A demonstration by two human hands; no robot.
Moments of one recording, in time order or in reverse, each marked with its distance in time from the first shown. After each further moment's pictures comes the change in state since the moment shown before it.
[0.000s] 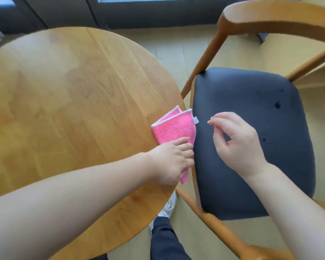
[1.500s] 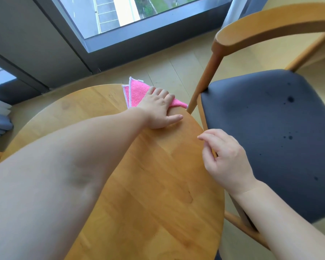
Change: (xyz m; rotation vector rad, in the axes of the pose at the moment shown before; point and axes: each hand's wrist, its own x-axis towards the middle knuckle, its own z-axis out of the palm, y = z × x) left_hand 0.027 -0.222 -0.071 0.230 0.092 -0.350; right_hand 0.041 -0.070 0.066 -0.025 0.151 0.252
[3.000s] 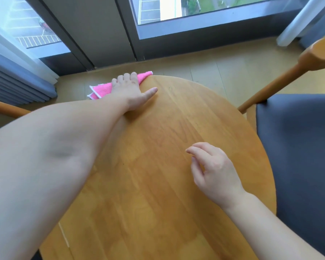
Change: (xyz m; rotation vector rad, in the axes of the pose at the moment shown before) left_hand -0.122 -0.176 0.012 -0.137 -0.041 -0.790; right_hand 0.019 -0.090 0.095 0.131 -0.259 -0.189
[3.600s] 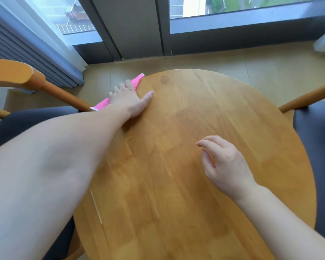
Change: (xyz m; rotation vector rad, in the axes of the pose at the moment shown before) left_hand -0.058 -0.099 0.019 -0.067 -0.036 -0.295; right_hand 0.021 -0.039 0.037 0.046 -0.087 -0.061
